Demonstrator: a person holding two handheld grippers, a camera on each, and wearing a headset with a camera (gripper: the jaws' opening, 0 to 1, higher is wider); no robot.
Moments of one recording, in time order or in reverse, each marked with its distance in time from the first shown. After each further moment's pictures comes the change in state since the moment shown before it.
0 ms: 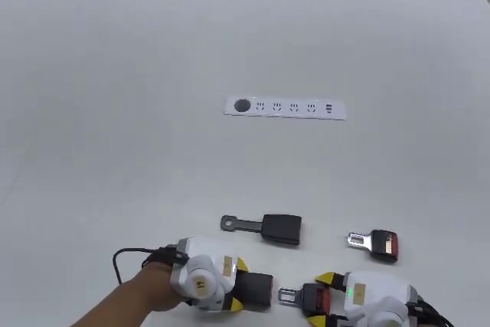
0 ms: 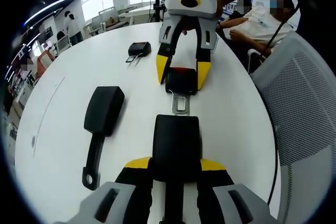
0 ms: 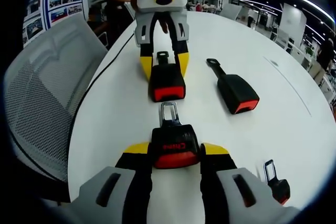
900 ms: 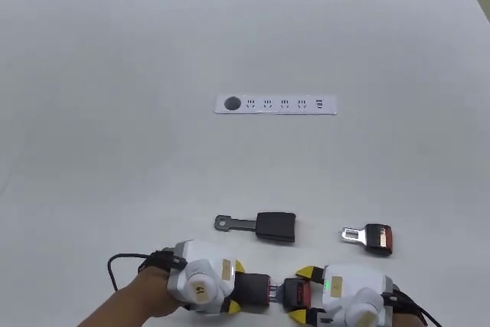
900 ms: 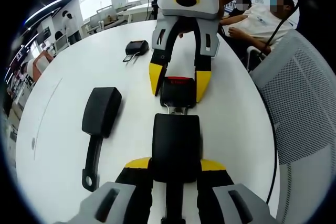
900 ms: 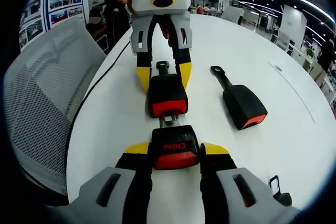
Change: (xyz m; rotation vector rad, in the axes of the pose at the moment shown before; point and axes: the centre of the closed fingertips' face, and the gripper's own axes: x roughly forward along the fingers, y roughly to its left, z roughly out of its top) left arm 0.001 -0.003 -0.001 0.010 0.026 -0.006; right arm 0.024 0.003 0.022 0.004 -0.025 -0.005
